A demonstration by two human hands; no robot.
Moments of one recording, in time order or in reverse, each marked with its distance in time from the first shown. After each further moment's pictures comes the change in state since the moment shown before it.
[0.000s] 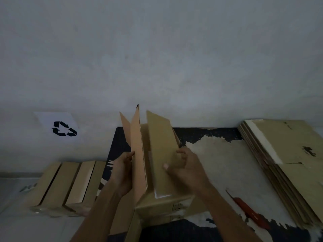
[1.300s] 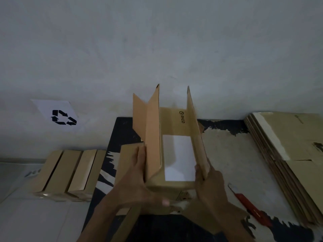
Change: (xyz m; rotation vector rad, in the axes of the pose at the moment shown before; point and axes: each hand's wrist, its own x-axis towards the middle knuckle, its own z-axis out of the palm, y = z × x) left_hand -0.032 -0.013 0.015 1.093 -0.260 0.280; right_hand -0.005 0.060 -0.004 0.011 0.314 0.015
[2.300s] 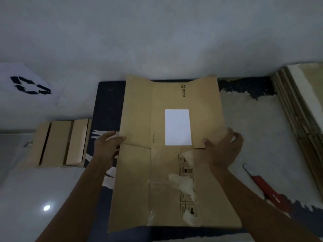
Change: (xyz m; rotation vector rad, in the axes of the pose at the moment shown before) left_hand 0.134 -0.157 -0.030 -0.608 0.566 -0.728; right_hand 0.159 0.148 0.070 -0.502 0.403 0.160
